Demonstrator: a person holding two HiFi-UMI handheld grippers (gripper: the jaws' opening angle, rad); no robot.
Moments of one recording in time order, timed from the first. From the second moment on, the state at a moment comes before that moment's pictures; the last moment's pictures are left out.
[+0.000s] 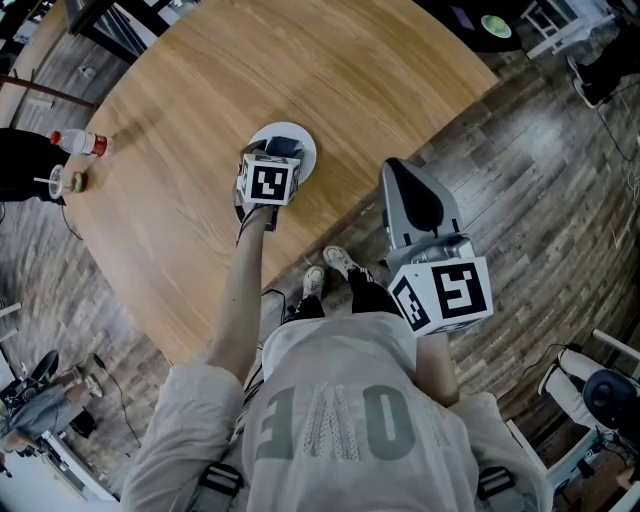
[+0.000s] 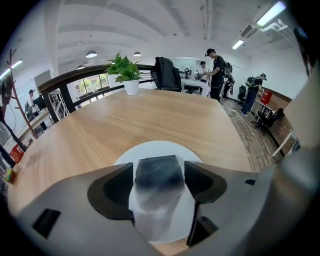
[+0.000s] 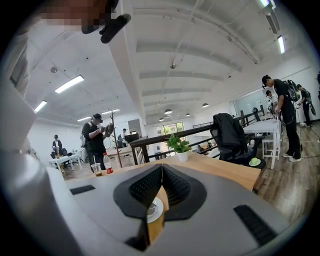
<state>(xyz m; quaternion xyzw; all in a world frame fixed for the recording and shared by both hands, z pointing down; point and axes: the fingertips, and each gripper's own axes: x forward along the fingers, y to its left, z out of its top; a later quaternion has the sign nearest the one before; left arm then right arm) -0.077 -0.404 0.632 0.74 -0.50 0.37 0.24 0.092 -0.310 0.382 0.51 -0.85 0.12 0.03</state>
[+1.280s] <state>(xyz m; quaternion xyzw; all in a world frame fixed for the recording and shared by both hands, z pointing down) -0.138 -0.268 0.189 0.70 -0.68 -0.10 -0.18 0.015 -0.292 0.249 0.46 -0.88 -0.05 -0.07</state>
